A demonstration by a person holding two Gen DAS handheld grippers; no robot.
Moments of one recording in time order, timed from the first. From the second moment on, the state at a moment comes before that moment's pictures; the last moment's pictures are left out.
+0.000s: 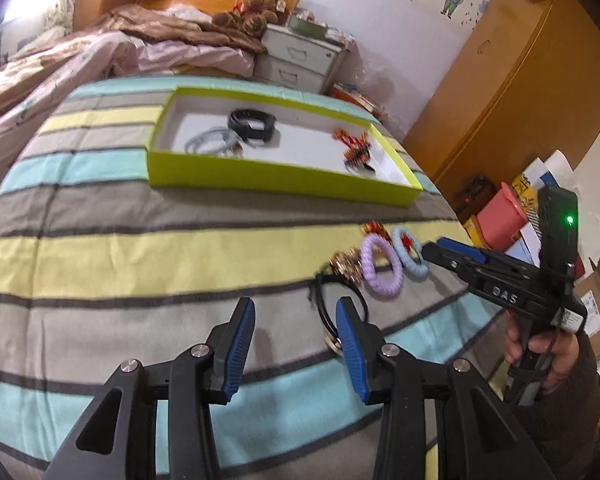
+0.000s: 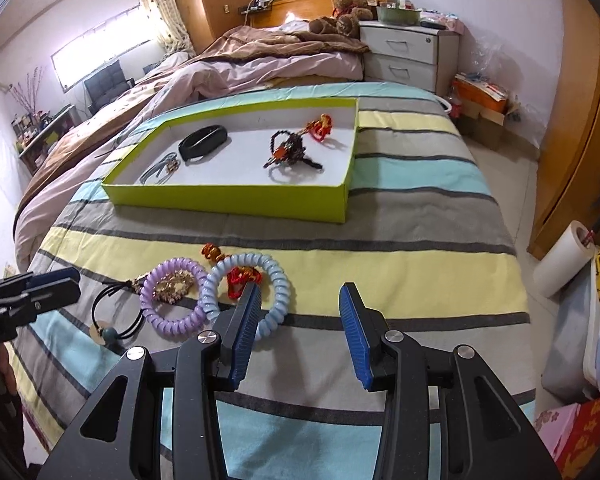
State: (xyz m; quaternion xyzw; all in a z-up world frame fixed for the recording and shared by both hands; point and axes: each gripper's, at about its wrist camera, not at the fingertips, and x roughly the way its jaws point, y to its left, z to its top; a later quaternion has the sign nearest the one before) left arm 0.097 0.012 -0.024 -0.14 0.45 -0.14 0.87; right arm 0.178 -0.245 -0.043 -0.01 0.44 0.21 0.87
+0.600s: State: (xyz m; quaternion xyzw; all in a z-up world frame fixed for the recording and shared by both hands) left arm 0.097 -0.018 -0.034 -0.08 0.48 -0.12 0.87; right arm 0.178 -0.234 -0.049 -0.03 0.44 0.21 0.87
